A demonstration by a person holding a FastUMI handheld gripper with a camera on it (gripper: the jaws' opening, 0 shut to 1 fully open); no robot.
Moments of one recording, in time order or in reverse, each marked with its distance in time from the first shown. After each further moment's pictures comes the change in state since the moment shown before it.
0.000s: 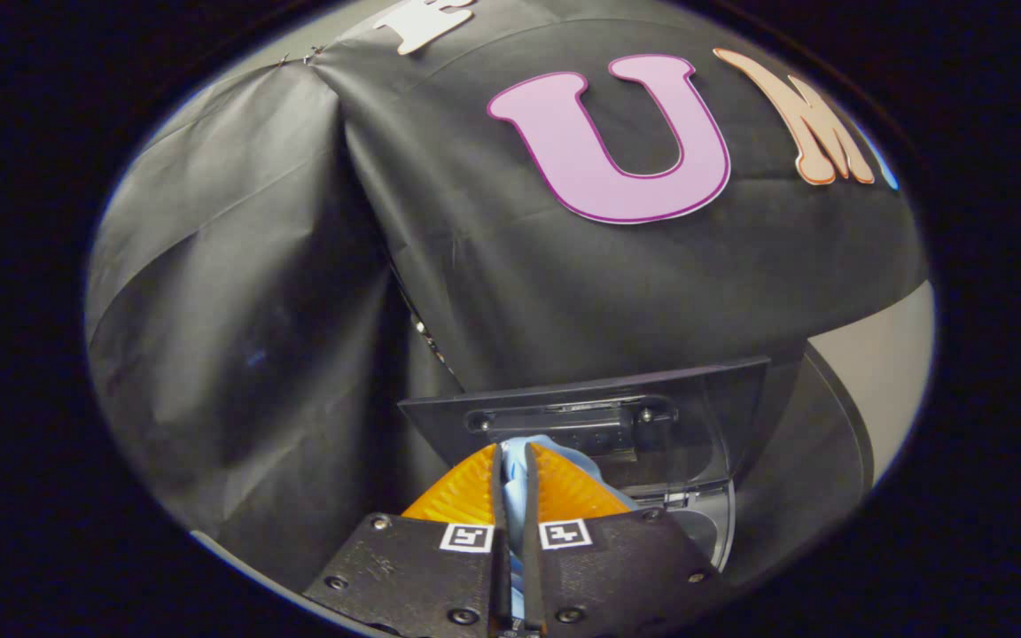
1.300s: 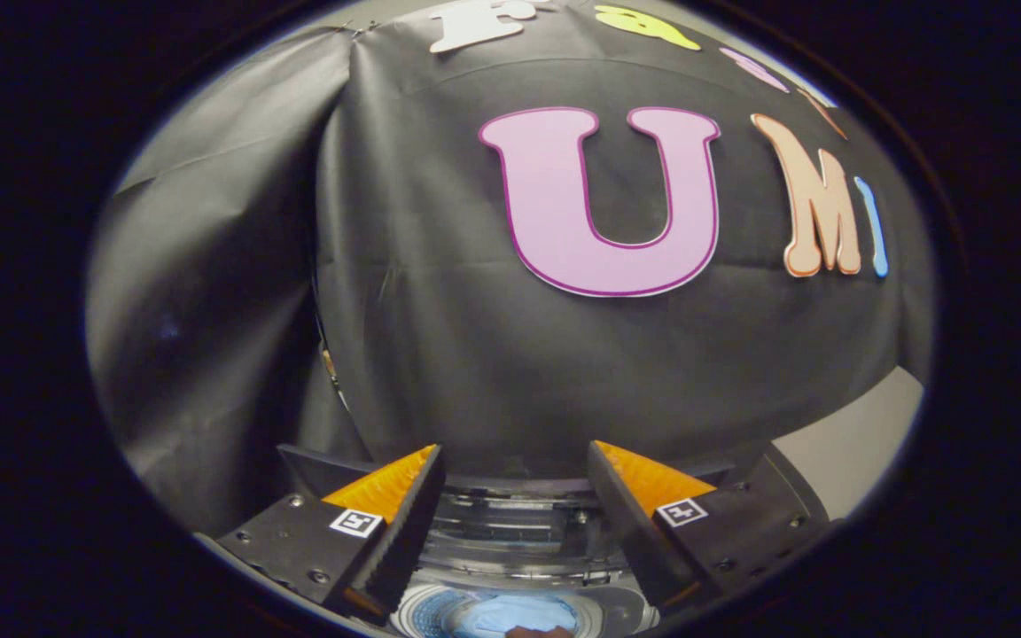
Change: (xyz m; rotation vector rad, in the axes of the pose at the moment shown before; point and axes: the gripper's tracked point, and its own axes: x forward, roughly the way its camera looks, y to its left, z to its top) arm 0.064 -0.047 0.052 -0.204 -0.173 -0.252
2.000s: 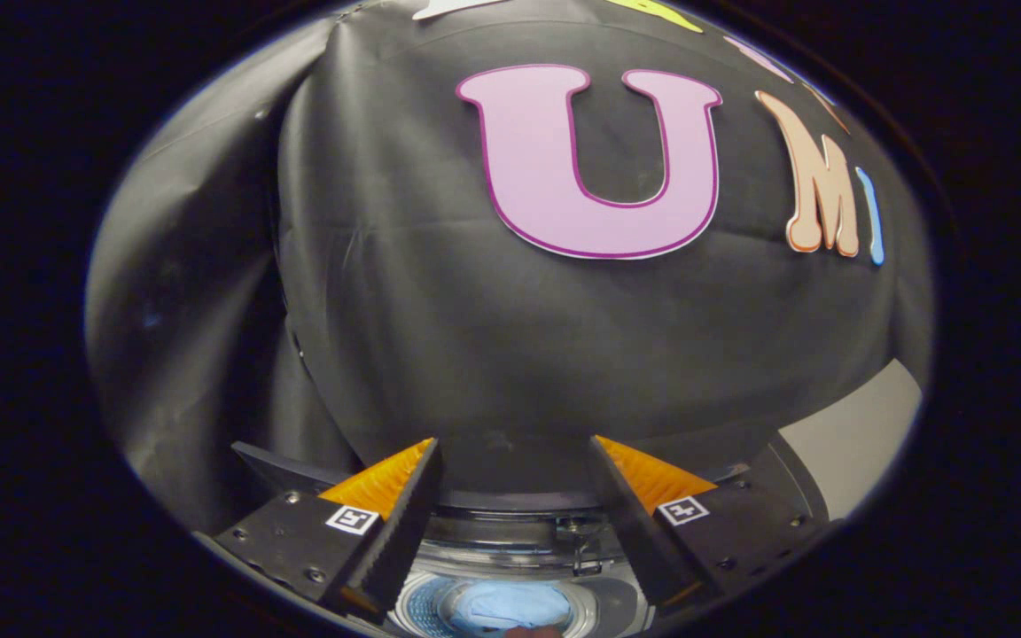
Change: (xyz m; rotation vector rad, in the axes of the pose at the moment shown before) arm 0.015 -0.006 -0.014 -0.001 0.124 -0.026
